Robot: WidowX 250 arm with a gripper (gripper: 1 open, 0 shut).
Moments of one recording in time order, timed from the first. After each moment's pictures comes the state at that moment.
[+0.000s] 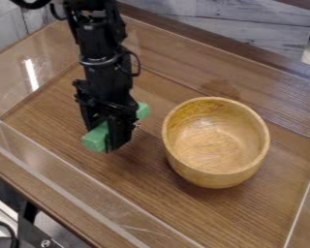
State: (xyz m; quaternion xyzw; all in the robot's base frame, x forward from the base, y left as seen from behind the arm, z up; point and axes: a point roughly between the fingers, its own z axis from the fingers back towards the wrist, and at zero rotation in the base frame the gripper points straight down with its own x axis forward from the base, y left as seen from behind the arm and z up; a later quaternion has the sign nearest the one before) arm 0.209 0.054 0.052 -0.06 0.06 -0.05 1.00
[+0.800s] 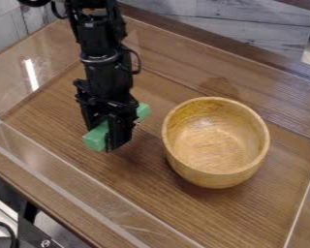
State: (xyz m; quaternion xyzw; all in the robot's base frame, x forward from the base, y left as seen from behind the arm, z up) arm 0.210 0.057 0.053 -0.07 0.07 -0.04 0.99
